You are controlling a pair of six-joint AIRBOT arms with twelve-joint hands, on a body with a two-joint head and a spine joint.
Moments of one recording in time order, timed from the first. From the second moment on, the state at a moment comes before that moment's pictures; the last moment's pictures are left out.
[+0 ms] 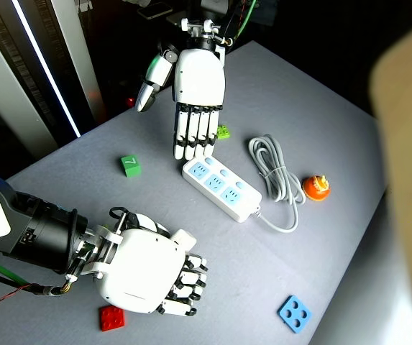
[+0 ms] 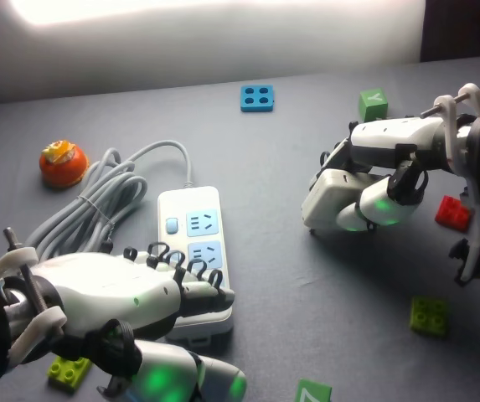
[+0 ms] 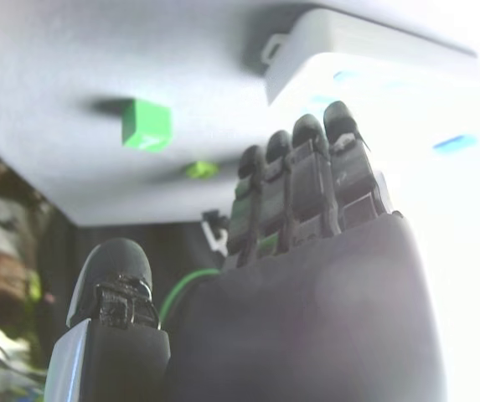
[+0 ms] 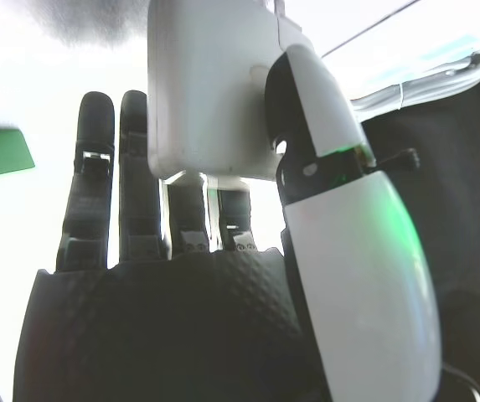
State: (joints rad) left arm 0.45 -0.73 0.57 -1.86 -0.24 2.61; right arm -0.34 -1.23 1.26 -1.05 -0.17 0.55
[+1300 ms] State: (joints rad) left arm 0.49 -0.81 0.58 -1.87 -0.32 2.76; right arm -0.21 -1.16 1.19 -1.05 -0.22 0.28
